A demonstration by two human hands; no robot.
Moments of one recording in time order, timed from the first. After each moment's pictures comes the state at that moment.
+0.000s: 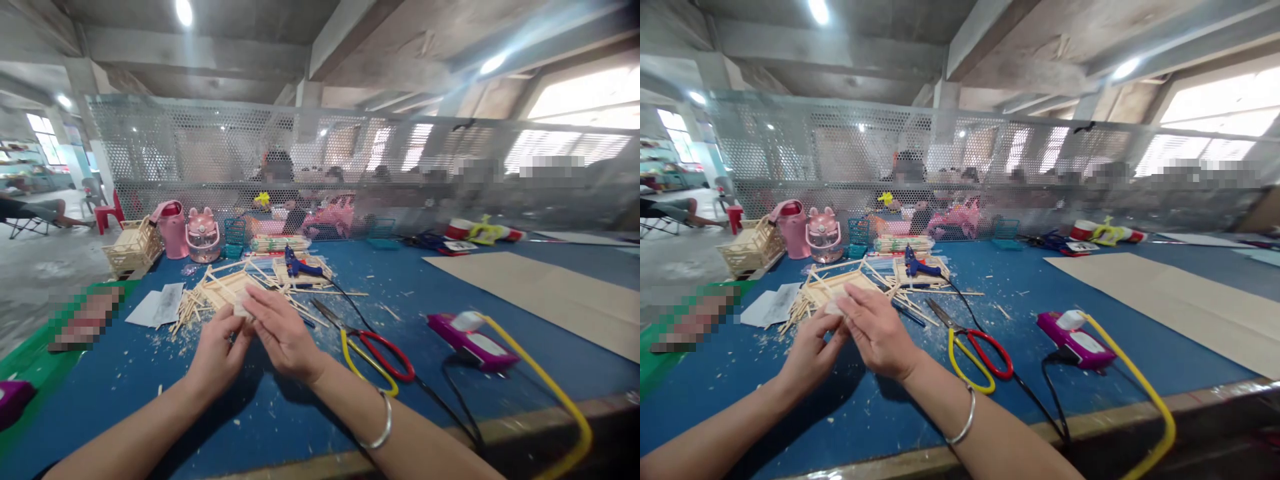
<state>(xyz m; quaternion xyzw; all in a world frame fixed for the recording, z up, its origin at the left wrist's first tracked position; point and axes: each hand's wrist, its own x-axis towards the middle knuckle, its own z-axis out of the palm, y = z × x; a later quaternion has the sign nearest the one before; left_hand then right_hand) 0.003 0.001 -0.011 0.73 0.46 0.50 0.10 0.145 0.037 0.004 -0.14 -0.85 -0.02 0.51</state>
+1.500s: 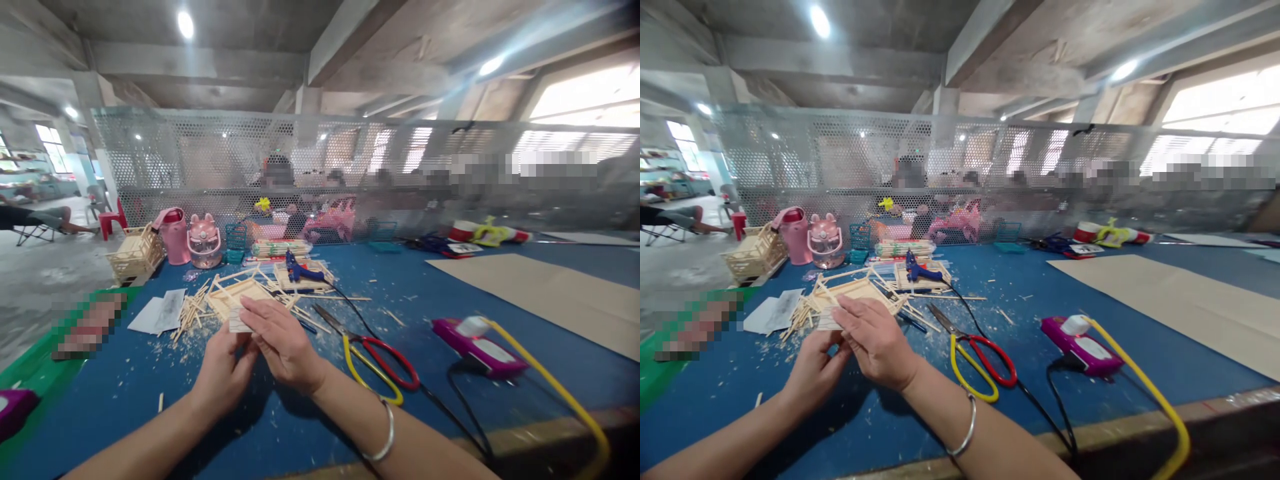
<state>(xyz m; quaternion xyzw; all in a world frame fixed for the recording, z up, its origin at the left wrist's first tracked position) 0.009 -0.005 -0.011 0.73 0.45 0.51 0.10 0.145 0.035 0.007 -0.09 -0.85 -0.03 0.51</state>
